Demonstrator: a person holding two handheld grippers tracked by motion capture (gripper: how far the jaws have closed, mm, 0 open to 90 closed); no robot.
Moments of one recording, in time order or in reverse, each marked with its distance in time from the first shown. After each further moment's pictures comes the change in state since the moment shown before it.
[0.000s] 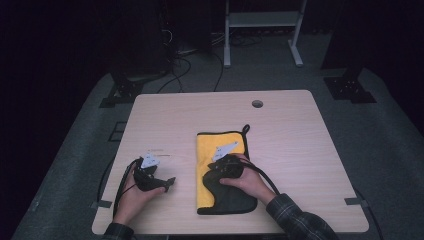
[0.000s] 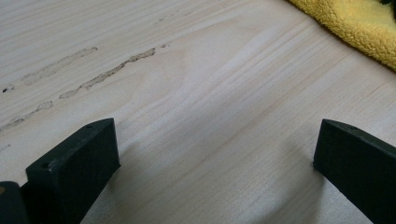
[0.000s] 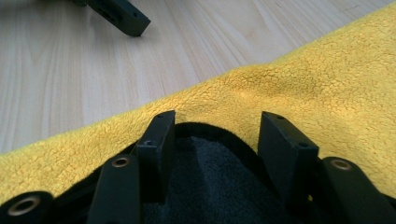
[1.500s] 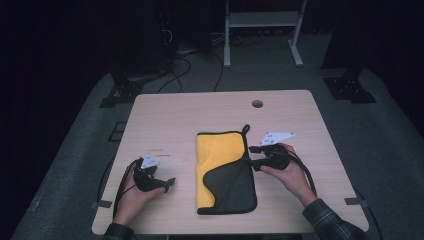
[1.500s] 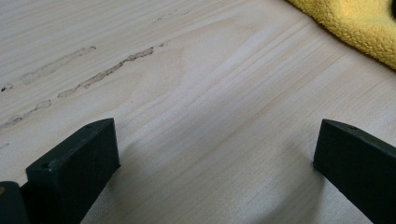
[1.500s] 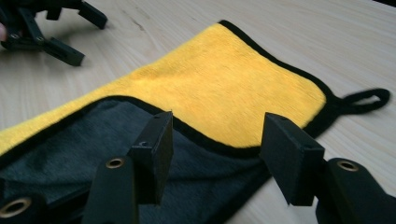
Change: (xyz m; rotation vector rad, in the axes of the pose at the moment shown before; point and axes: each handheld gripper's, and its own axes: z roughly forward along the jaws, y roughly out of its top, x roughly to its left) left arm 0.000 -0.001 -0.001 0.001 -0.003 0.006; right arm -0.031 -0.039 -0.122 -0.156 -0.220 0.145
